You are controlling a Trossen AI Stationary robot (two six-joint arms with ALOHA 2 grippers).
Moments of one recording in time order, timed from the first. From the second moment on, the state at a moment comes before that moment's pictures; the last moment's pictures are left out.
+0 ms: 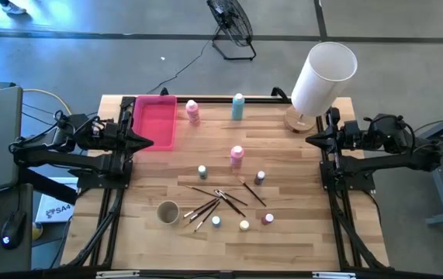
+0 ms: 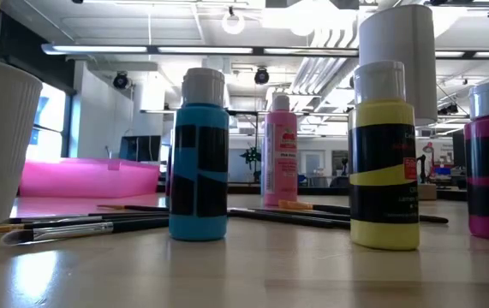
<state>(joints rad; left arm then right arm) 0.00 0.39 0.78 -0.40 -0.01 0.00 0.00 0.39 0.78 -0.39 0.00 0.00</state>
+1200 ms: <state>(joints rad) 0.00 0.39 0.78 -0.40 -0.01 0.00 0.00 0.39 0.79 -0.38 0.00 -0.10</state>
